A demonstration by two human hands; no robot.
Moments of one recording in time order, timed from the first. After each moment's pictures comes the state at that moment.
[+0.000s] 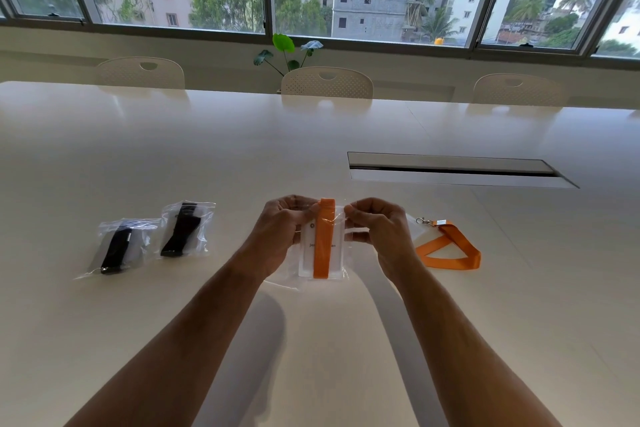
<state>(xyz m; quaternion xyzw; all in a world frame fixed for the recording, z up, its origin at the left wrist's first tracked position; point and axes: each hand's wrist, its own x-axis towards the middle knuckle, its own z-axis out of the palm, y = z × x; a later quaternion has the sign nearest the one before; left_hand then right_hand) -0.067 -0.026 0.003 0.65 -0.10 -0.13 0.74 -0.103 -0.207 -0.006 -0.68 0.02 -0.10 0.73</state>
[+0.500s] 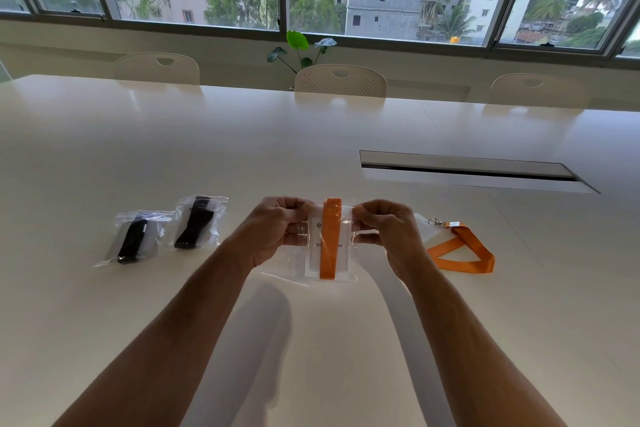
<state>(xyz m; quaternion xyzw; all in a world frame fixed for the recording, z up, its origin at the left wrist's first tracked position) -0.060 0.006 0.008 0.65 -0.09 -0.20 0.72 -0.101 -0.206 -0.008 -0.69 0.01 -0.07 0.72</state>
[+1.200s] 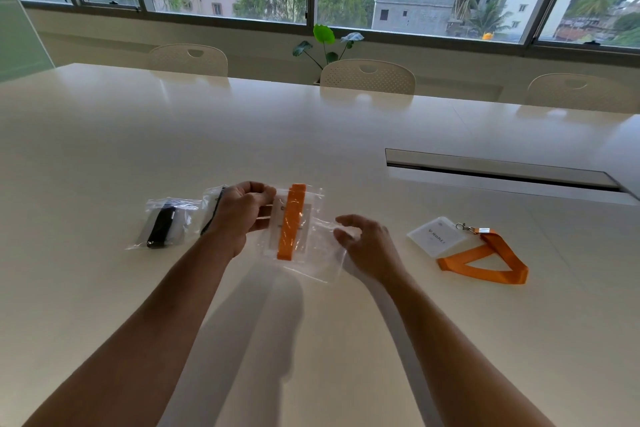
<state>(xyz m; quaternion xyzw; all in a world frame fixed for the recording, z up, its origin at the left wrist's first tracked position) -0.049 0.069 0.004 0.68 0.06 -0.01 0.73 -0.075 -0.157 -0.053 -0.90 -0.02 -0.09 0.42</state>
